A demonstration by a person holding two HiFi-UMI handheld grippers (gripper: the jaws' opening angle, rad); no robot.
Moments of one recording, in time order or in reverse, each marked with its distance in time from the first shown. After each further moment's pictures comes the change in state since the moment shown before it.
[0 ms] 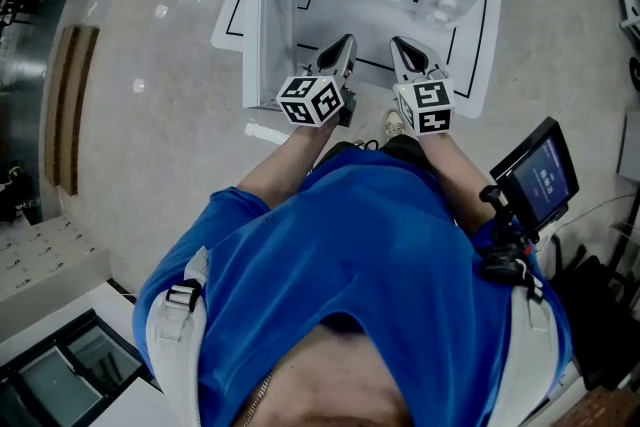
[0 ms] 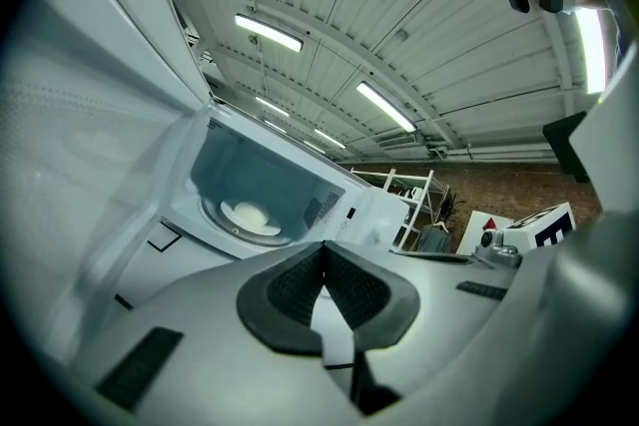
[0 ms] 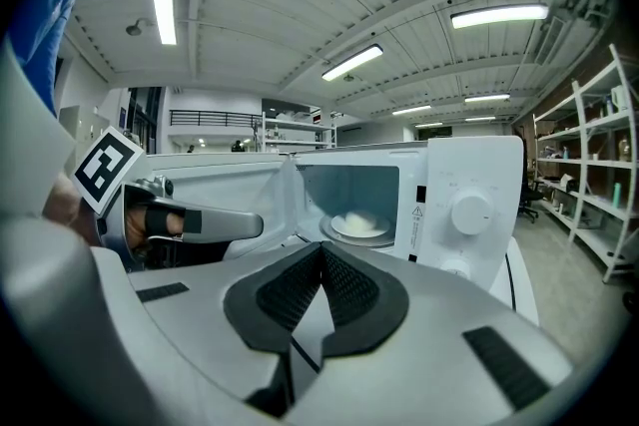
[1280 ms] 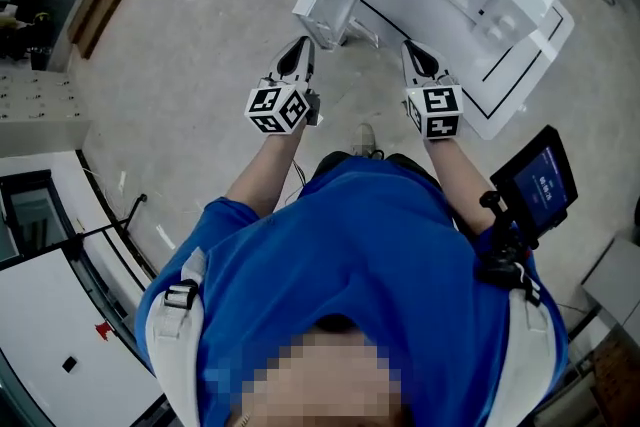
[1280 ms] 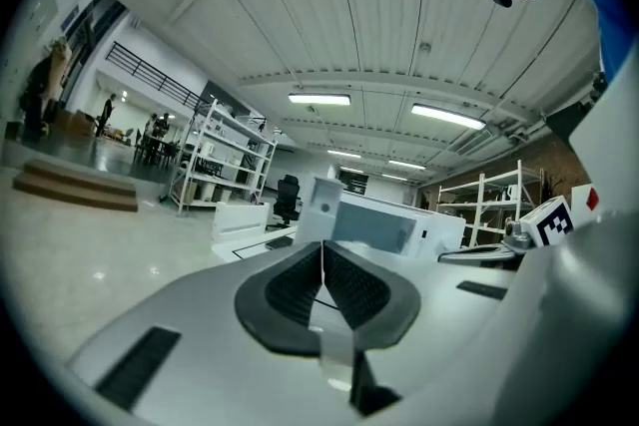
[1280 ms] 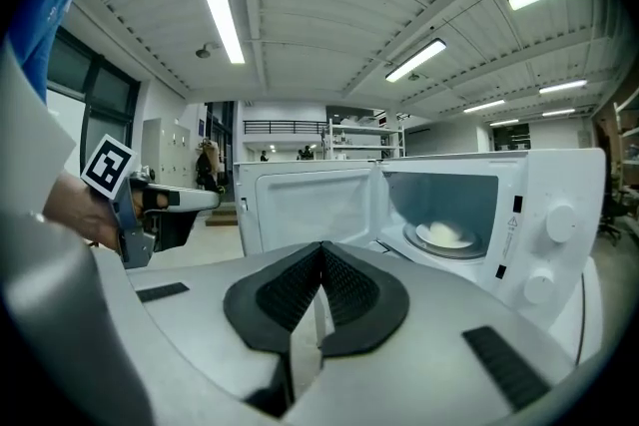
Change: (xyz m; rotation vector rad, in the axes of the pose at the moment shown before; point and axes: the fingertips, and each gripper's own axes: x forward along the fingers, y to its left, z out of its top) left arm -0.249 0.010 0.011 0.126 -0.267 0.569; right arm -0.057 0.110 0.005 -0.131 -0.039 0.395
